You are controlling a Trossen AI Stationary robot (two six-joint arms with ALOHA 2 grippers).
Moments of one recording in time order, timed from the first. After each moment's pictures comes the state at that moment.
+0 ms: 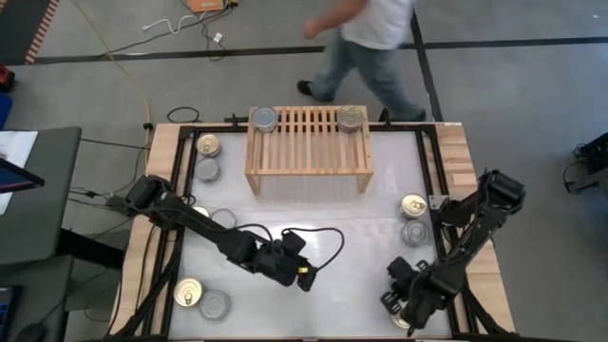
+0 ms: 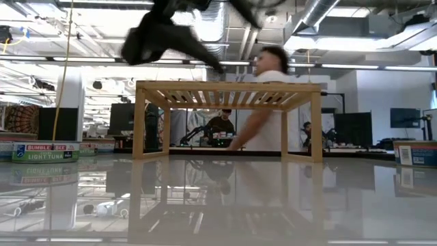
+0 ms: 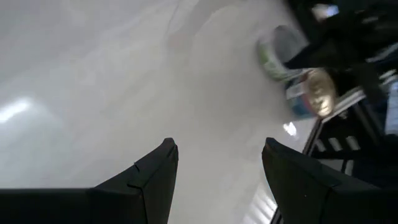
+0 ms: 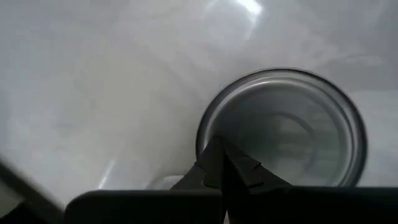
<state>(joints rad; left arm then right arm) -0.46 1.82 1.35 -0.29 -0.39 -1.27 0.93 1.67 0.99 -0.74 0.22 1.86</state>
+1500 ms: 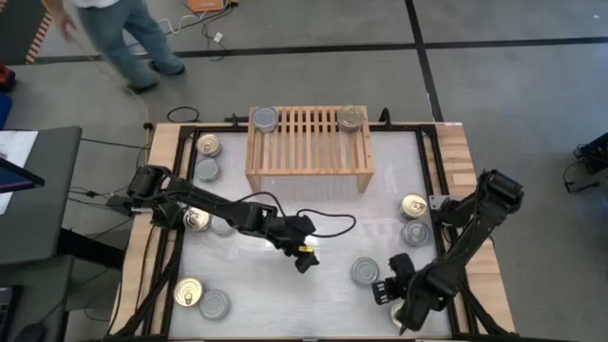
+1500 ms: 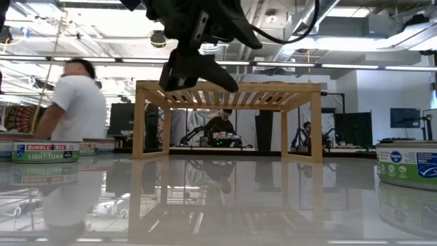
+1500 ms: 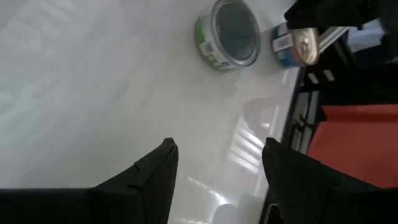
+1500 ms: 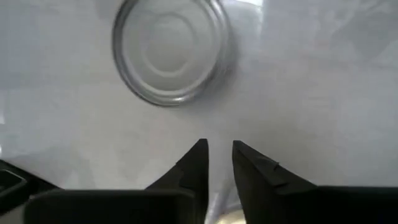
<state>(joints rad) -0.23 1.78 1.26 -0.16 0.10 -0.92 0.91 1.64 1.09 -0.87 0.31 2.24</state>
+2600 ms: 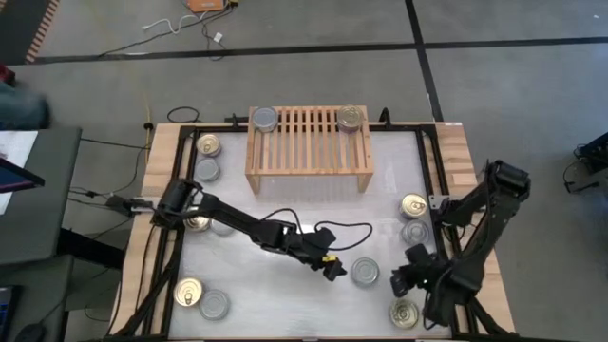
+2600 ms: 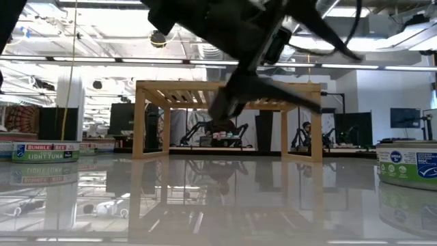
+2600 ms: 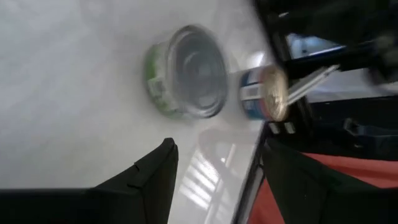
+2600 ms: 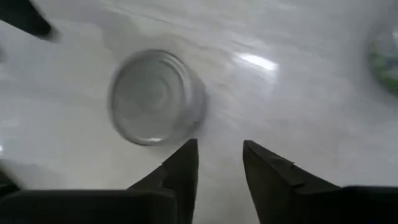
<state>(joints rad) -0.27 2.06 1.42 0.13 0.02 -1.18 1.07 1.50 0.94 -0.95 0.58 2.24</state>
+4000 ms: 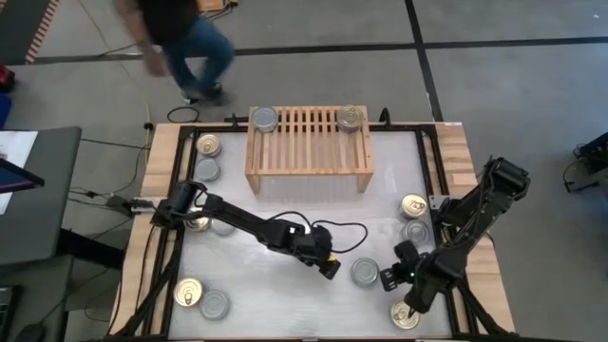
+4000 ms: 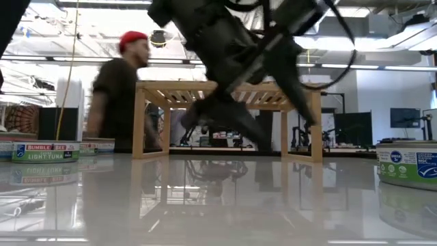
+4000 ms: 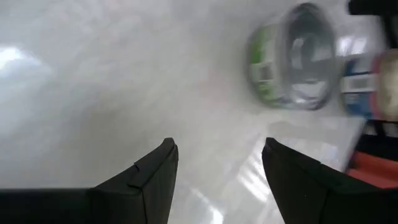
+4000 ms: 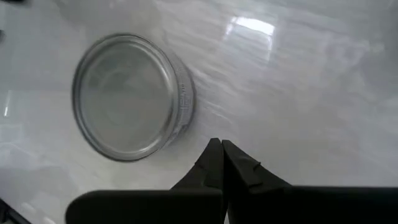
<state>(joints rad) -0.27 2.09 1.52 -0.26 -0.06 -1.14 0.92 1.49 0.83 -0.73 0.41 2.13</state>
